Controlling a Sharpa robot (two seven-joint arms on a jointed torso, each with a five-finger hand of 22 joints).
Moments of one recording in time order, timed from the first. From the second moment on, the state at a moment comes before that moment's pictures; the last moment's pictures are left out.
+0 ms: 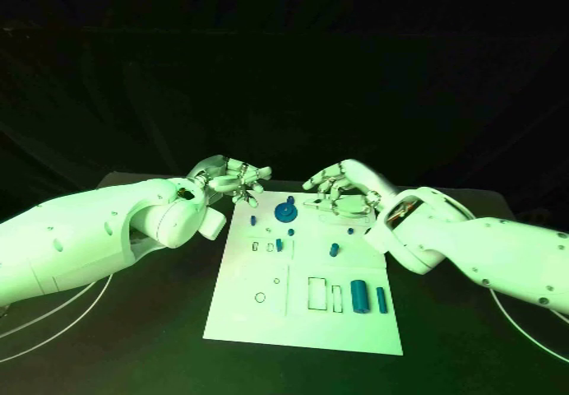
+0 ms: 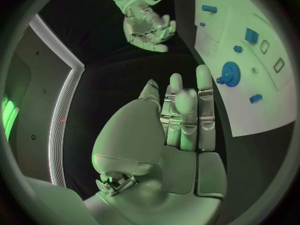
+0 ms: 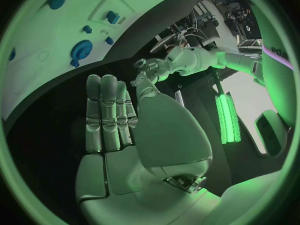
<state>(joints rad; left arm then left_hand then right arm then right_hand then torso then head) 1.23 -0.92 0.03 1.54 -0.35 -0.30 0.03 1.40 0.03 -0.11 0.29 0.18 1.09 0.12 0.17 0.13 1.30 0.02 0.41 0.32 1.44 -0.03 1.09 0.93 0.17 1.15 0.08 0.76 0.36 1.31 -0.70 -0.13 1.52 -0.98 -0.50 0.14 1.47 -0.08 0.04 0.25 0.21 0.98 0.15 0.17 0.12 1.01 0.07 0.60 0.59 1.22 0.00 0.75 0.61 0.19 1.01 0.11 0.63 0.93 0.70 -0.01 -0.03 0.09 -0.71</state>
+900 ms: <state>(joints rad) 1.29 -0.68 0.00 1.37 -1.05 0.15 -0.60 1.22 0.07 -0.24 0.29 0.18 1.07 0.06 0.38 0.46 1.35 -0.01 1.17 1.12 1.46 -0.07 1.57 1.31 0.08 1.42 0.02 1.41 1.24 1.36 -0.93 -0.13 1.59 -0.57 -0.42 0.23 1.45 -0.12 0.14 0.23 0.24 1.06 0.18 0.07 0.07 1.23 0.11 0.07 0.10 1.24 0.08 0.08 0.24 0.19 1.05 0.18 0.19 0.49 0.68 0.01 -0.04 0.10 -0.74</state>
